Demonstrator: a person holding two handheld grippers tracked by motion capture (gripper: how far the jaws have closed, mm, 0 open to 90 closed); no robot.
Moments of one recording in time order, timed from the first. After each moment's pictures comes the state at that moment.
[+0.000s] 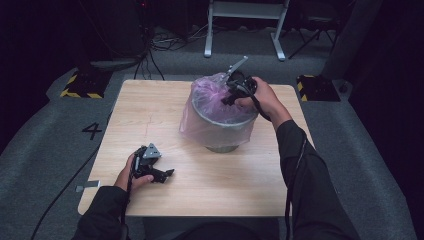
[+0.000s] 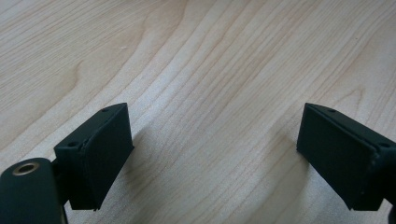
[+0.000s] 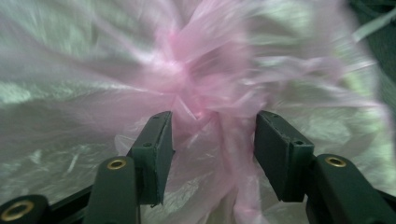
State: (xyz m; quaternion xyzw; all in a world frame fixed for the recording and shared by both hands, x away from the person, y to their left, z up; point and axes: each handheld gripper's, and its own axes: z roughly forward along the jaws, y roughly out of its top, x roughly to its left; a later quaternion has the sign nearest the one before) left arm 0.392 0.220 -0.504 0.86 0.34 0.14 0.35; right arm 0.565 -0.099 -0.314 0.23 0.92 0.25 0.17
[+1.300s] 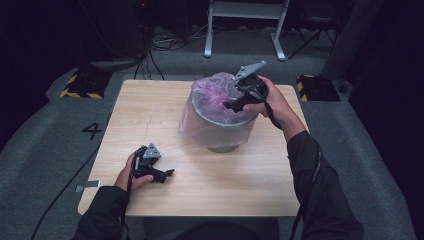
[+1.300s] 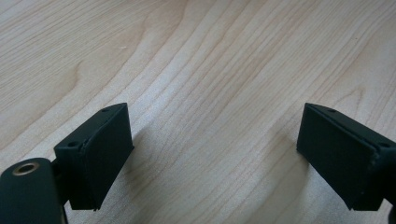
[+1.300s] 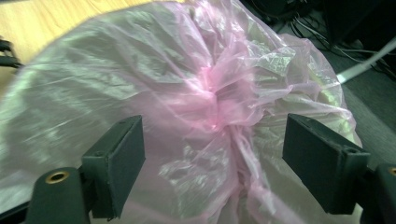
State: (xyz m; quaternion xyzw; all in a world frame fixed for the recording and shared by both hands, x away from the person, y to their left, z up) left arm 0.392 0.220 -0.504 0.86 0.34 0.14 0.35; right arm 0.520 -0.124 -0.293 0.21 0.89 0.35 0.20
